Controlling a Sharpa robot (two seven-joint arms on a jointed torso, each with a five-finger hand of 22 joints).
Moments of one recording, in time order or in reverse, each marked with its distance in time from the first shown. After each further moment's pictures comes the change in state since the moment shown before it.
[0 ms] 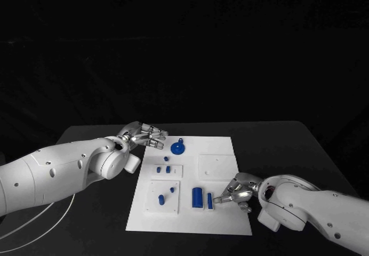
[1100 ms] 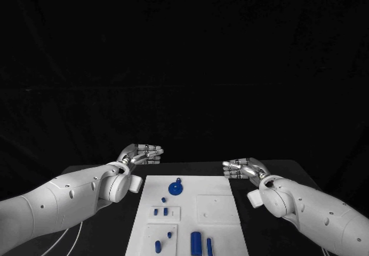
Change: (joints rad) left arm 0.002 0.143 0.018 -0.276 0.157 -0.008 0.154; left_hand 0.018 0.029 -0.011 -0.092 -0.140 -0.092 -0.031 -0.004 -0.003 -0.162 0.010 0.000 0.000 -0.249 0.034 0.000 -0.007 0.046 -0.163 0.119 -0.035 -0.095; right arm 0.101 0.327 0.123 -0.726 0.459 -0.012 0.670; right_hand -0.006 0.234 -0.115 -0.244 0.000 -0.212 0.069 0.004 -0.025 -0.359 0.176 -1.025 -1.205 -0.380 0.229 -0.977 -0.915 0.129 -0.506 0.338 -0.714 -1.213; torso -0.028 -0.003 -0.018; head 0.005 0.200
